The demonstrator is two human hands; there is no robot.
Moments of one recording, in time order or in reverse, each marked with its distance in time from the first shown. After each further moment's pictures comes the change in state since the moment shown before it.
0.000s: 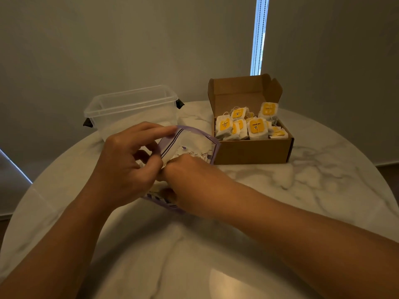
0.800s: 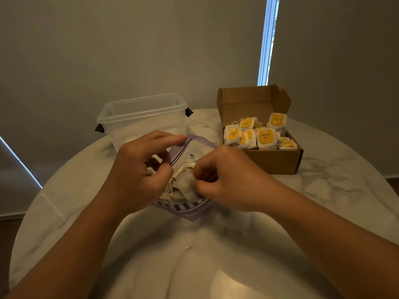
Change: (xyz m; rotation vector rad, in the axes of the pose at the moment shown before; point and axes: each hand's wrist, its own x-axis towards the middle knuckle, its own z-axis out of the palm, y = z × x) left_hand -0.001 -0.002 0.000 -0.025 0.019 -0.012; right_hand -0.023 0.024 -0.037 0.422 0.046 0.201
